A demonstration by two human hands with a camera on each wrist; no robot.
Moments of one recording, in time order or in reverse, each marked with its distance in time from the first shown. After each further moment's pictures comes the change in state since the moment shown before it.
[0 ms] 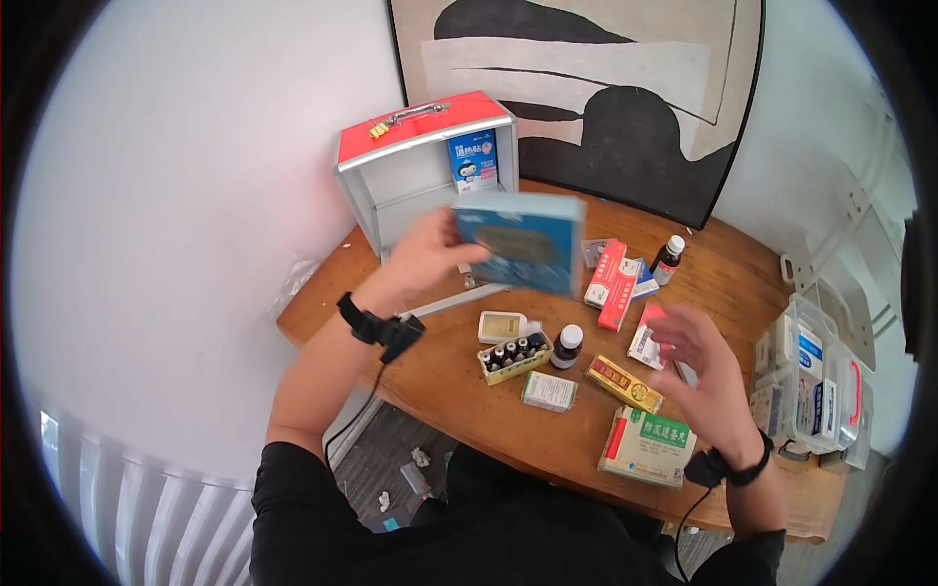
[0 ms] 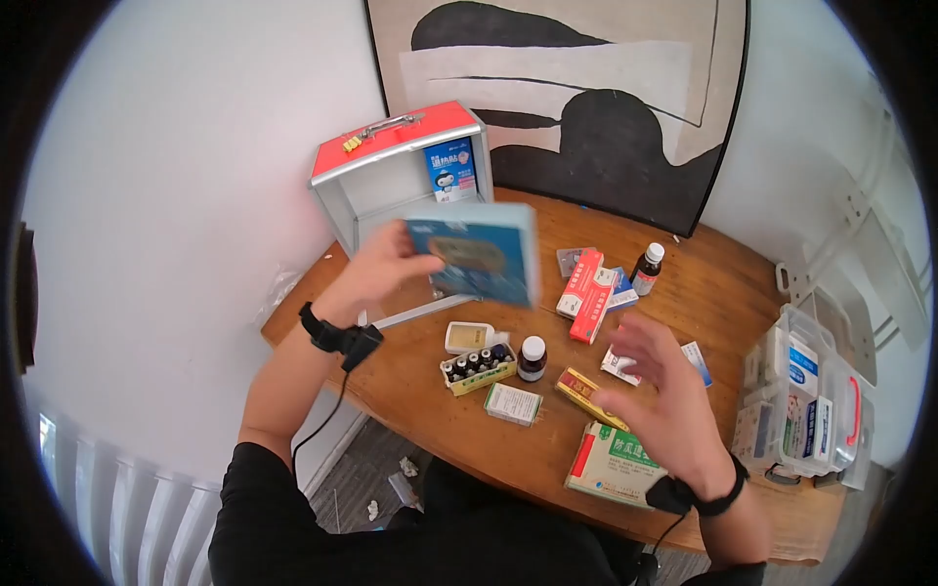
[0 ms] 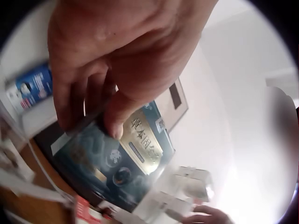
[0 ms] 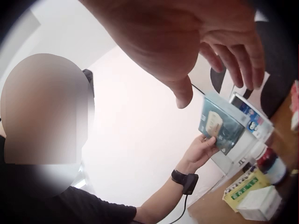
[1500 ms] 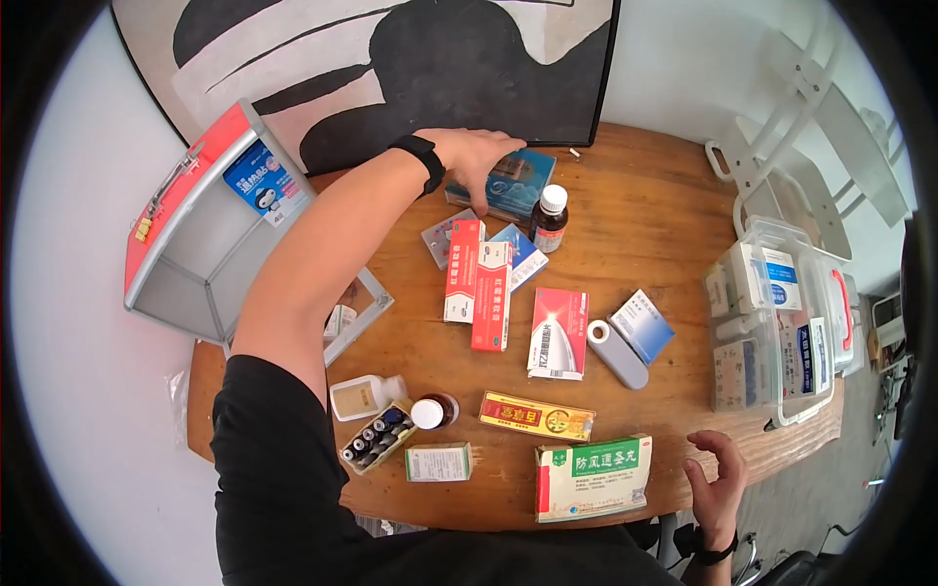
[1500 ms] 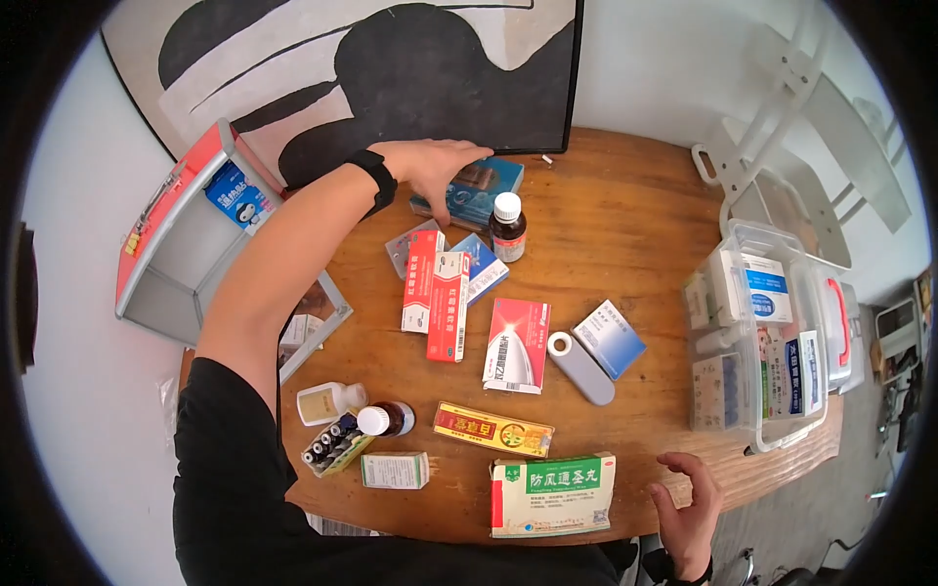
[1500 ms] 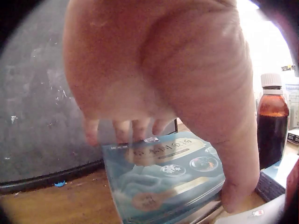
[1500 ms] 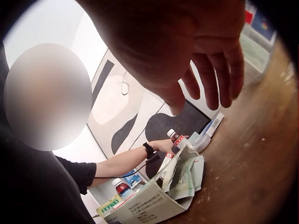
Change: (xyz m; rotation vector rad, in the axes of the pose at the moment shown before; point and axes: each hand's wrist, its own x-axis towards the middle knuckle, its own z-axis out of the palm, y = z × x) left_hand 0.350 -0.097 0.221 1.167 -1.026 0.282; right_hand -0.174 0.104 -0.040 -0.351 0.596 0.545
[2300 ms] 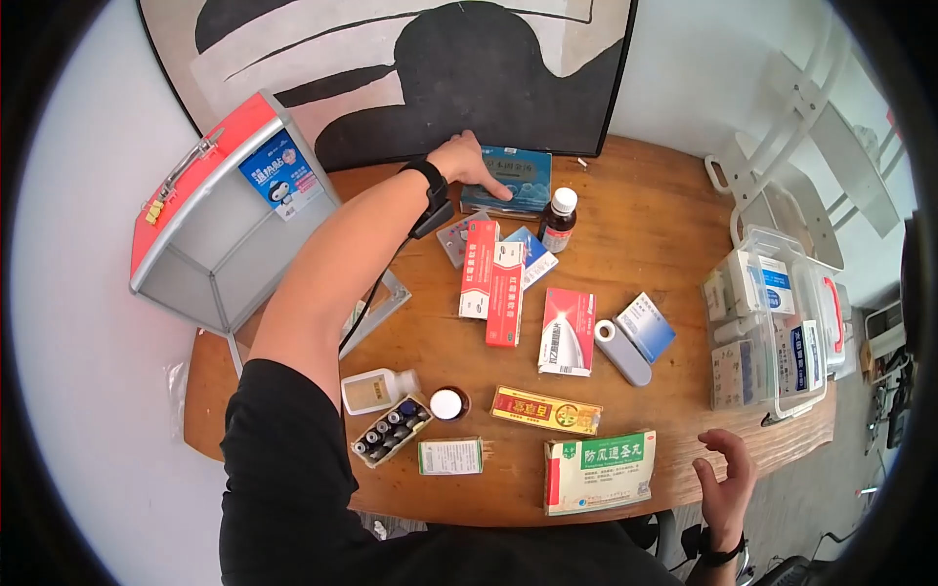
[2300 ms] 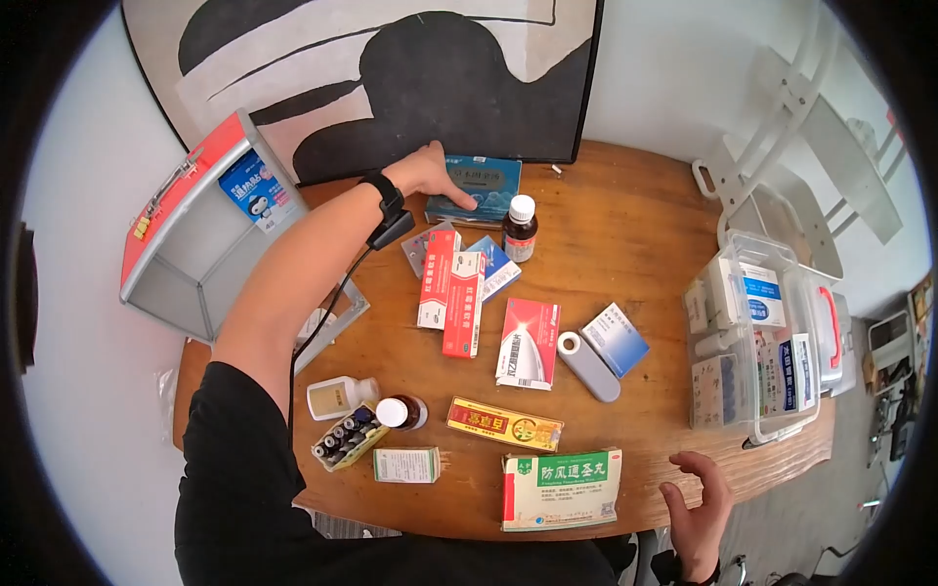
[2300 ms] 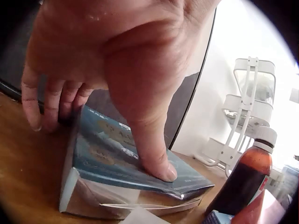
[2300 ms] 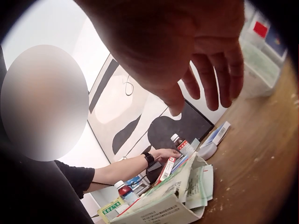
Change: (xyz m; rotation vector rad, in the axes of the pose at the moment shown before) left_hand -0.007 -0.024 0.033 -0.377 0.230 -0.585; right_hand -0.008 -0.015 -0.007 -0.016 0.076 -0.027
